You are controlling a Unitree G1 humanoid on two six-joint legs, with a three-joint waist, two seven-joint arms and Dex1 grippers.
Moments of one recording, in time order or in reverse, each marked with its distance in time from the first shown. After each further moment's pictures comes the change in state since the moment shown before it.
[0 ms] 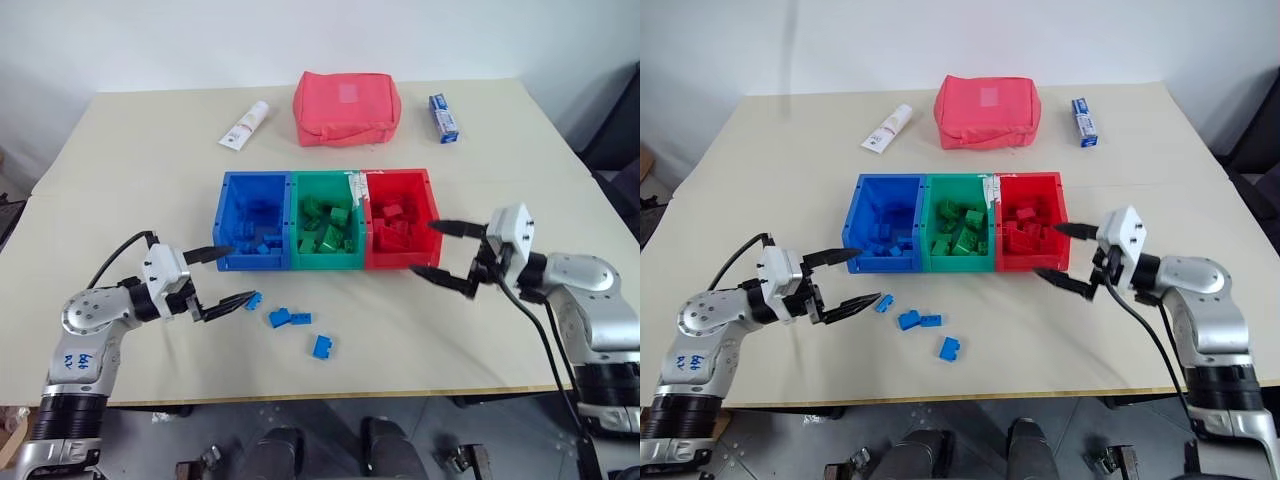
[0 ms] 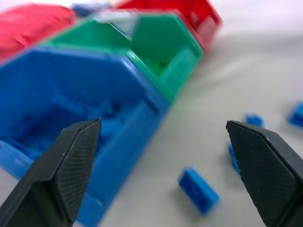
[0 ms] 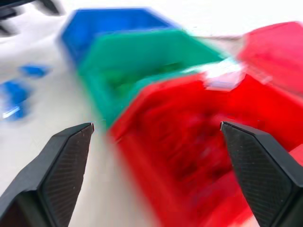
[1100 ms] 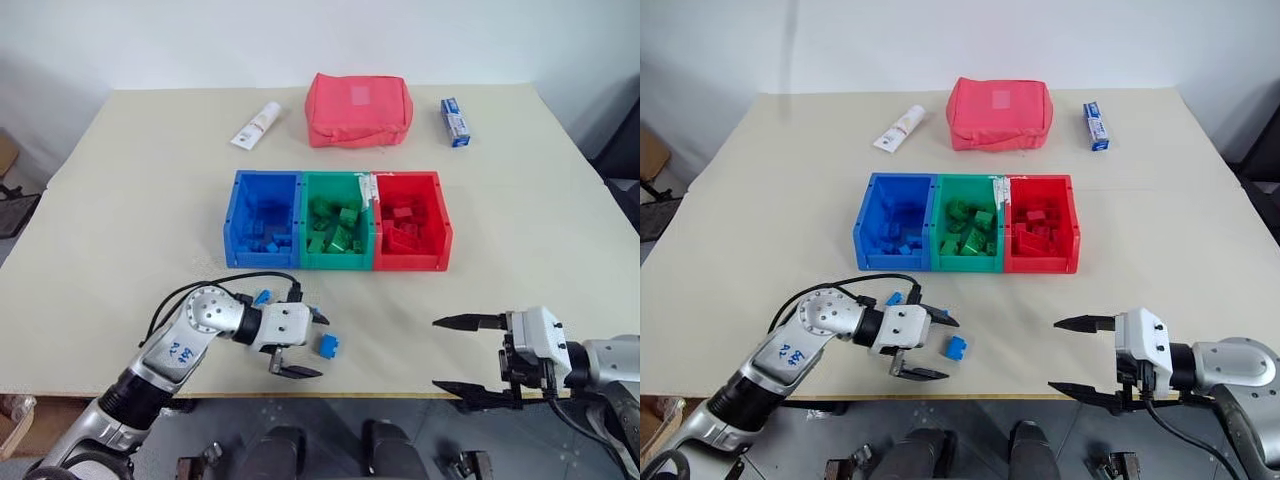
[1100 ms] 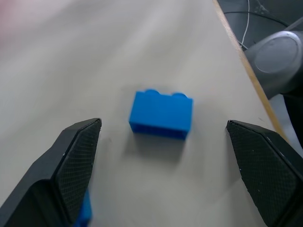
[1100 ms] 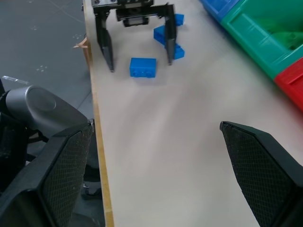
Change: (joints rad) left arm -0.197 -0.096 -0.549 -0.252 0.327 0.268 -0.008; right arm 0.504 -0.119 -0.115 -0.392 0.100 0.010 0.037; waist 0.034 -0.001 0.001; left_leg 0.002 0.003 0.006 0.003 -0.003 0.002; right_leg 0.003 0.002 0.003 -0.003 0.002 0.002
